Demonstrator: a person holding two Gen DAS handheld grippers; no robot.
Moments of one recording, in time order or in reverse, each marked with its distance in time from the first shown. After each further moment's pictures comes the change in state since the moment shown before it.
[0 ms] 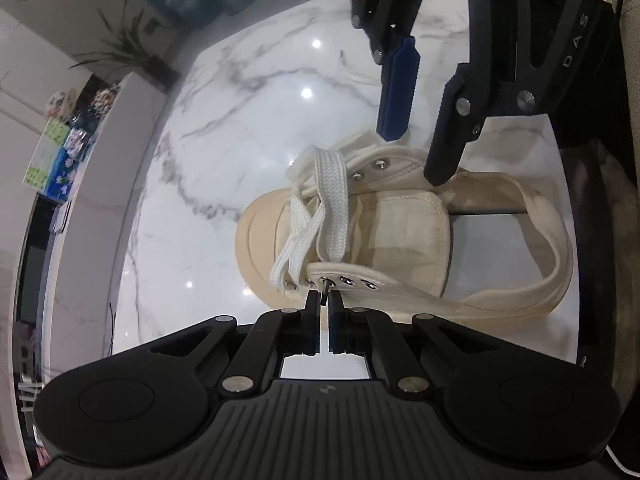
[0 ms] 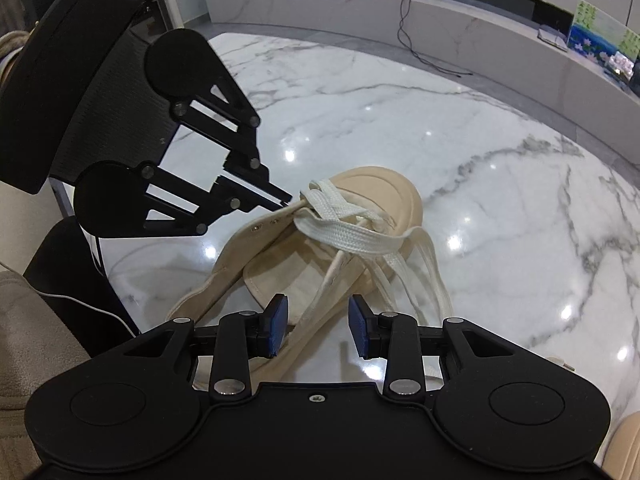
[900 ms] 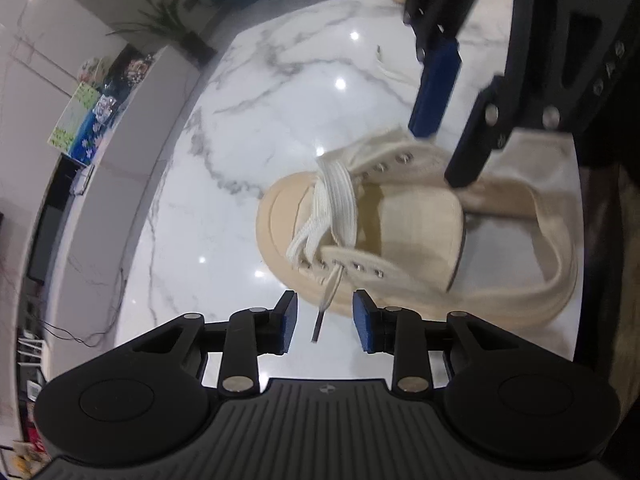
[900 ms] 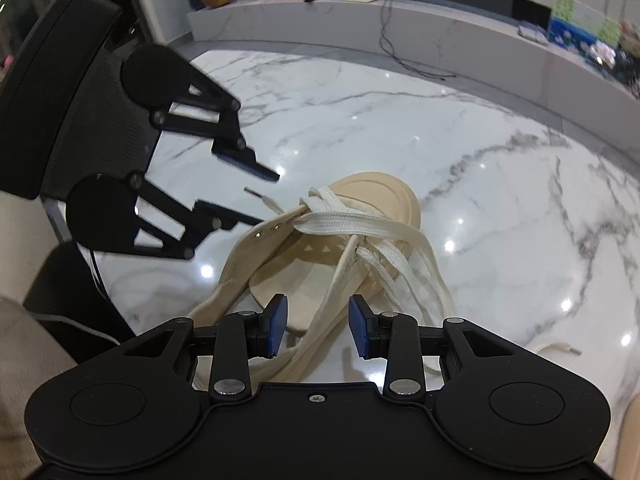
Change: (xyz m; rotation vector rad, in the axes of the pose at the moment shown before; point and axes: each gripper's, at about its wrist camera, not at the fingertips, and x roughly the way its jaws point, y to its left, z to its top) left arm -0.005 0.001 0.003 -0.096 0.008 0.043; right arm -0.001 0.000 -0.003 0.110 -0.047 -0.014
